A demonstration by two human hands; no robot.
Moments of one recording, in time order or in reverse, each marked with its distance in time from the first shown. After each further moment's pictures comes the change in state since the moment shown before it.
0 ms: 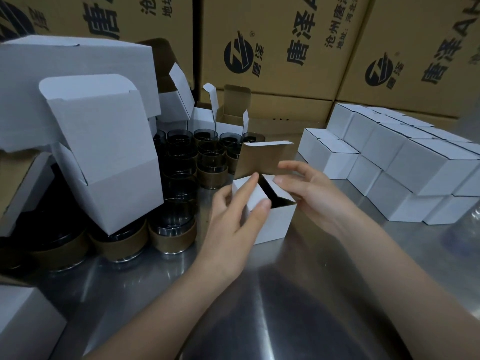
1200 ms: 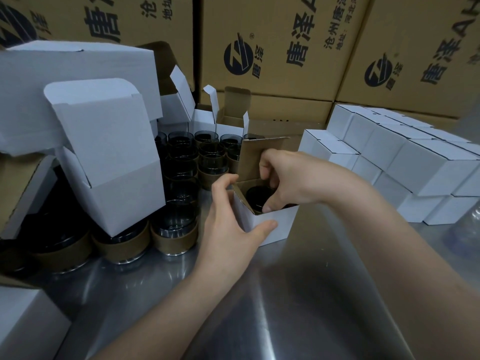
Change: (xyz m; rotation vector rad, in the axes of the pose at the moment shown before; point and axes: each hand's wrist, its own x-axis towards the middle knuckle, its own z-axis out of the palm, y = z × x) left_hand 0.000 -0.012 0.000 0.048 0.121 0.047; right_hand -0.011 -0.072 0.041 -1.393 -0.221 -0.053
